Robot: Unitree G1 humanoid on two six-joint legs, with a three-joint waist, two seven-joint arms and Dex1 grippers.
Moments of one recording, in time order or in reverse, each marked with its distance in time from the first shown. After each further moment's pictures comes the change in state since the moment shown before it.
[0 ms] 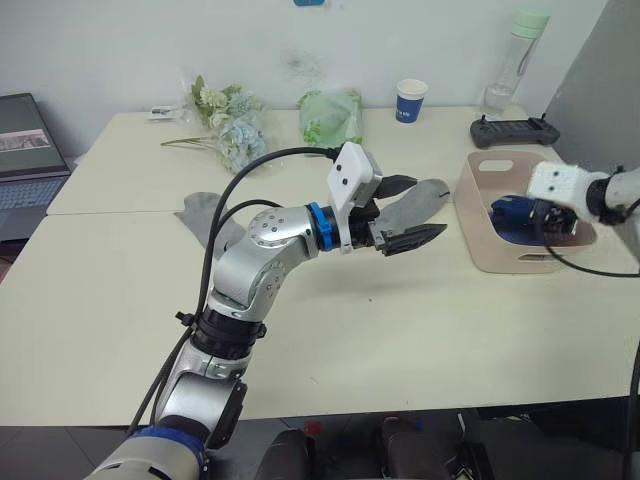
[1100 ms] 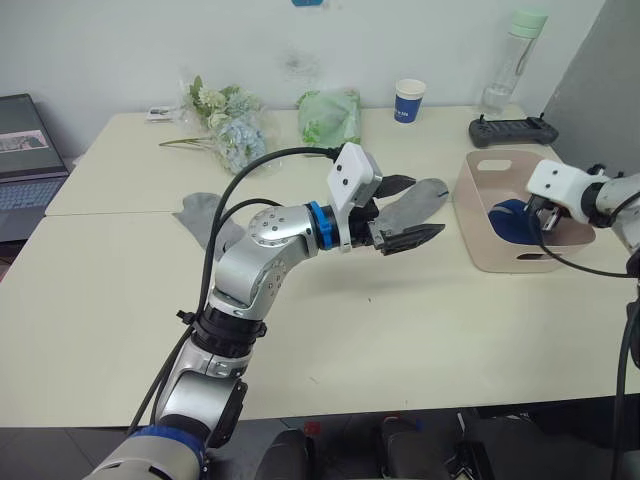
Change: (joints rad) left arm -0.002 0.009 0.000 0.006 0.024 -0.013 -0.009; right arm -0.067 0.060 0.011 0.227 -0.113 -0.053 -0.324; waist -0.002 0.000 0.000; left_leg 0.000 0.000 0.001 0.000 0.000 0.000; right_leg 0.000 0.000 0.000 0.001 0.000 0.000
